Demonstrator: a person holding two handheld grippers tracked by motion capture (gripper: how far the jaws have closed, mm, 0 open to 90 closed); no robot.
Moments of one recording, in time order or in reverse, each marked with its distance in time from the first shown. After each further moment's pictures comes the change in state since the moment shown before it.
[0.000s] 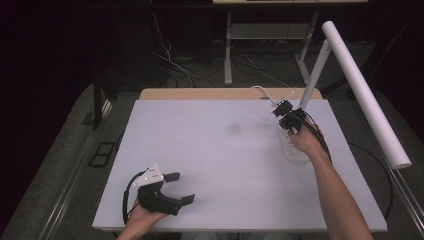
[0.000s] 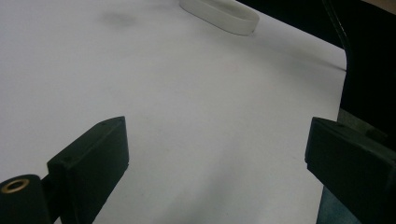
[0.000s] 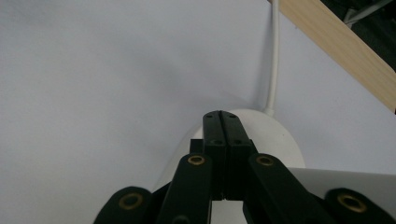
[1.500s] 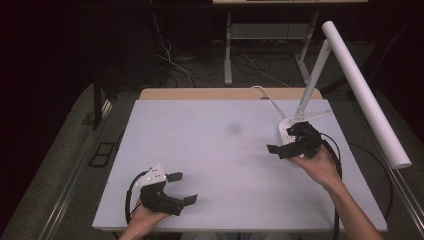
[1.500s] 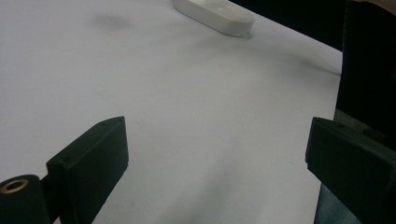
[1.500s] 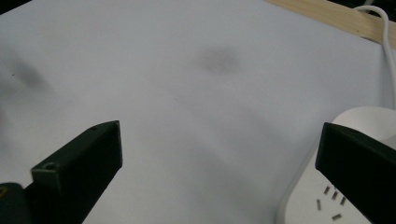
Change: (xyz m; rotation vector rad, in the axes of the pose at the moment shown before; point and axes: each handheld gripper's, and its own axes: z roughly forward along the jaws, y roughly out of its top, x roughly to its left) left arm -0.003 0.002 0.005 -0.001 -0.014 0.004; right arm 0.031 -0.068 -0.090 -0.325 0.419 0.130
